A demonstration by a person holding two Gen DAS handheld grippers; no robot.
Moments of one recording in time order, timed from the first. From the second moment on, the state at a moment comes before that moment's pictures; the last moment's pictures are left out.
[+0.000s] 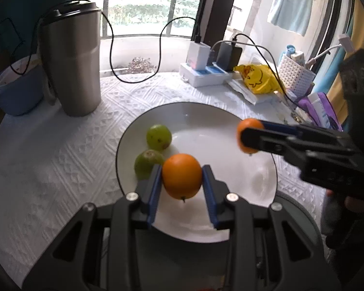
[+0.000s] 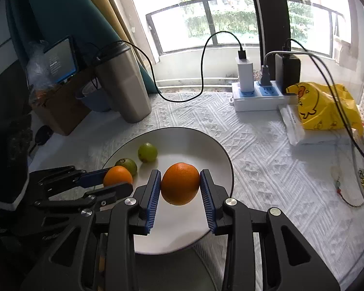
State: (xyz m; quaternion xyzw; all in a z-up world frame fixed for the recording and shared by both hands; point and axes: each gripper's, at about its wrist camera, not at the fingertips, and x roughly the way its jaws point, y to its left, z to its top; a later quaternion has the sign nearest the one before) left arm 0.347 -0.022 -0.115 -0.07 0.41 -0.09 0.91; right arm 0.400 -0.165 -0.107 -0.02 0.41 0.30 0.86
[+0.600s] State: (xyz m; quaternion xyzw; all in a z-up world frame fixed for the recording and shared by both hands) left arm 0.341 -0.015 -0.107 -0.08 0.40 -0.08 0.91; right arm 0.420 -0.155 -0.122 -0.01 0.44 0.27 0.86
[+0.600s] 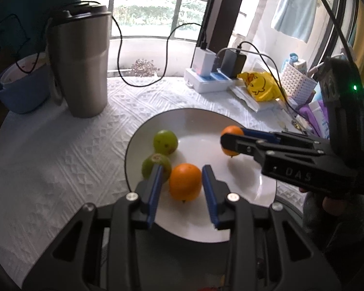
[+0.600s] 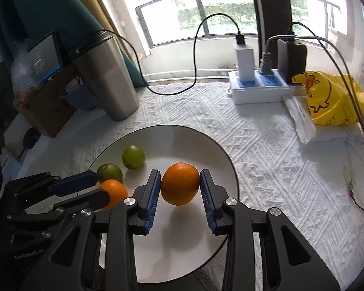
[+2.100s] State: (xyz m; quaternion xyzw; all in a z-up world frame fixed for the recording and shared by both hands) left arm 0.219 -0.002 -0.074 -0.09 0.35 -0.06 0.93; right arm 0.297 -0.163 -0.067 -0.02 0.39 0.26 0.88
